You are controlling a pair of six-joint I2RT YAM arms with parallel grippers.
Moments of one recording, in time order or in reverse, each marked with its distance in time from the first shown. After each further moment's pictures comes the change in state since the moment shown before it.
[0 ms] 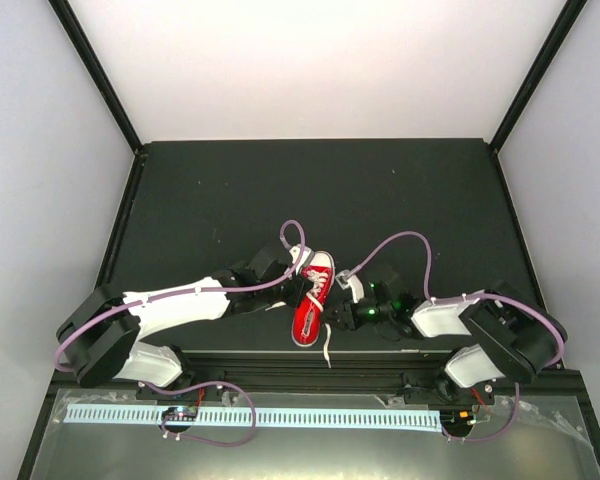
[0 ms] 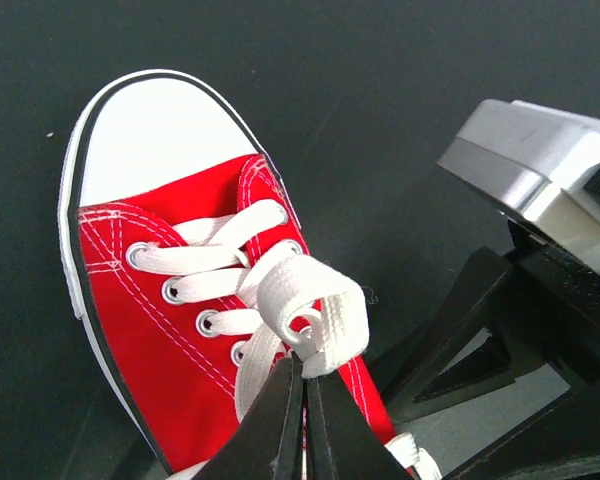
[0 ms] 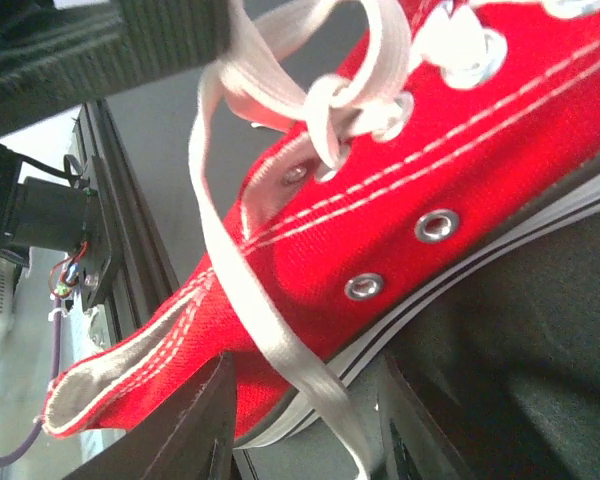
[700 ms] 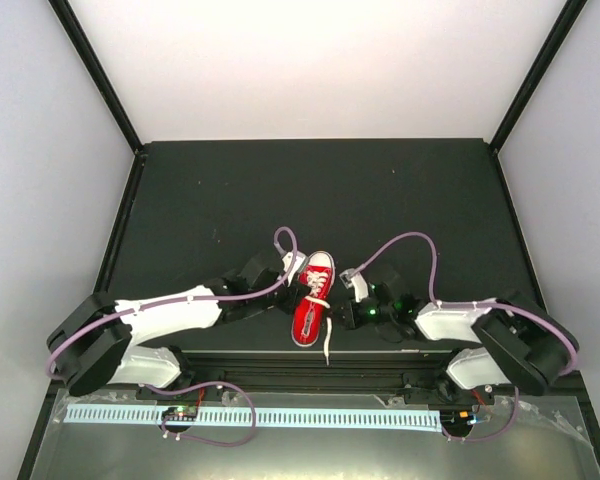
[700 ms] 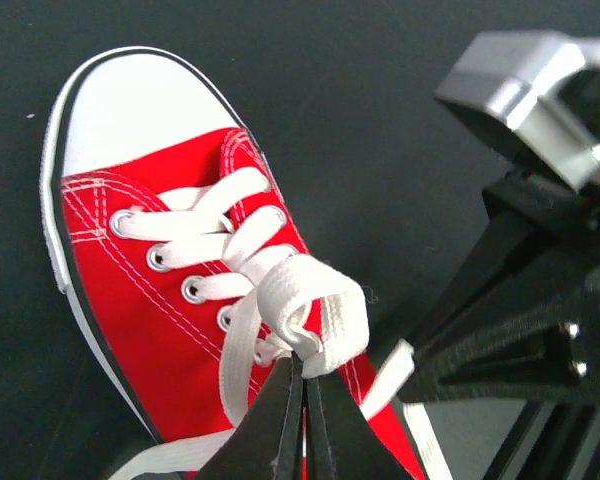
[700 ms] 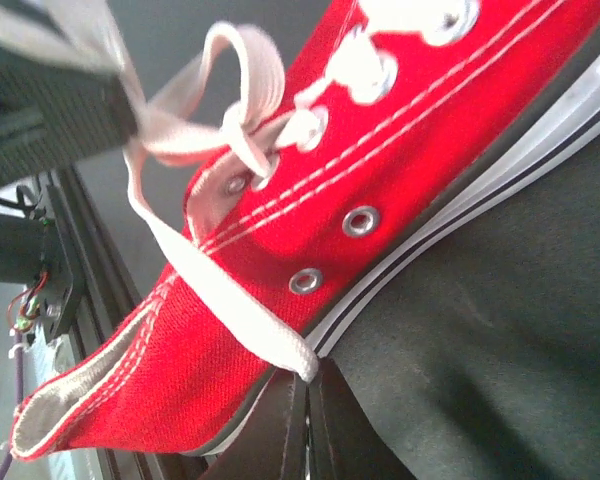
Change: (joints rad) left arm 0.000 -0.059 -0.084 0.067 0.026 0.011; right arm 0.015 -0.040 -0.003 -0.063 0.093 0.033
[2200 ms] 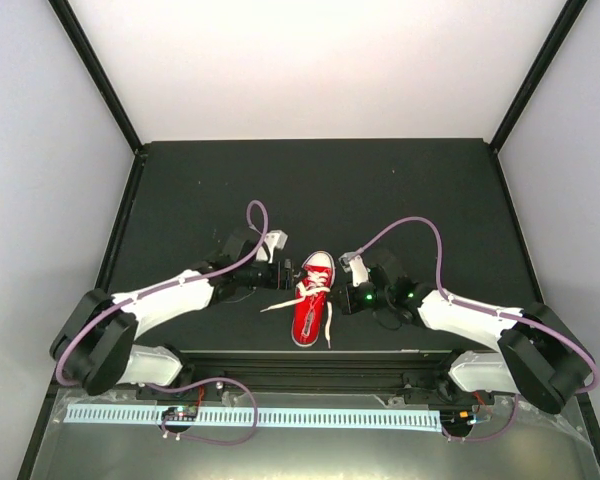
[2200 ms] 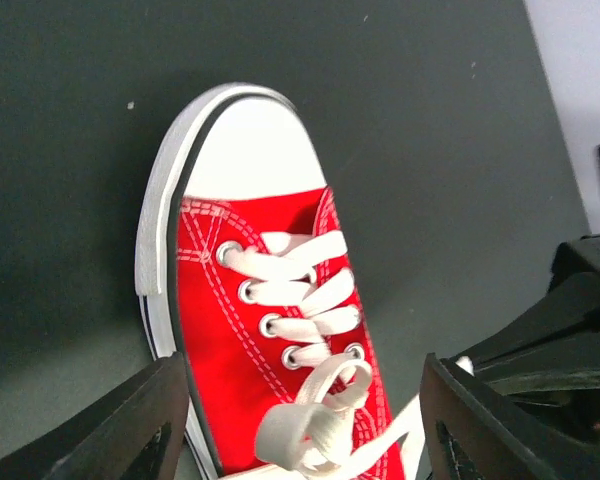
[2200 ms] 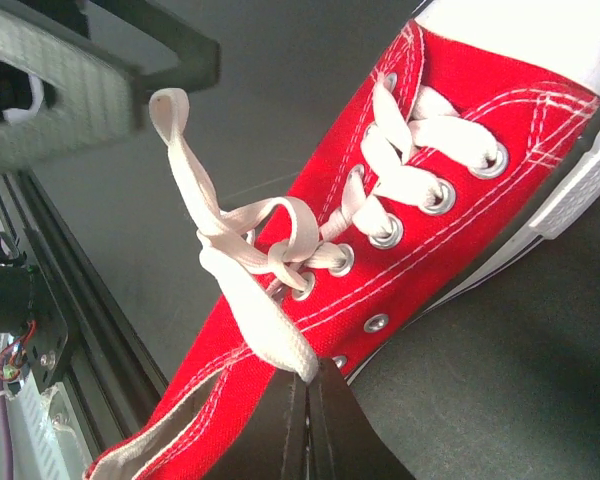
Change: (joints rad) left arm 0.257 -0.004 0.027 -0.026 0.264 -0.194; right arm 0.000 -0.141 0.191 -0.376 0.134 -0.036
